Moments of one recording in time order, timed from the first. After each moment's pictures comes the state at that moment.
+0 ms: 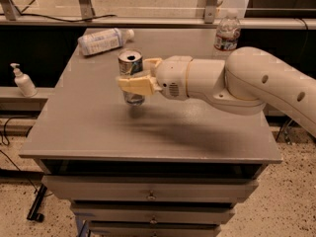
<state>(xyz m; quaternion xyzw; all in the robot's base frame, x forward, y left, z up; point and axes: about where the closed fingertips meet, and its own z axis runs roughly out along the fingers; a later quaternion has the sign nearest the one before) 0.550 0.054 0.923 -0.42 0.64 0.35 0.54</state>
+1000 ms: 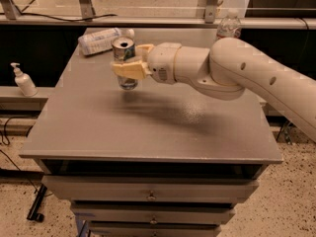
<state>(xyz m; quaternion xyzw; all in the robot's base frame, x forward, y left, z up) 0.607 0.071 0.928 -0.42 0.62 0.33 0.57</state>
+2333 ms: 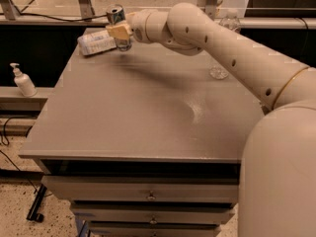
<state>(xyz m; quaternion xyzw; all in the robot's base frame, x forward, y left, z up) 0.802 0.104 0.932 -0.38 0.67 0.22 0.60</state>
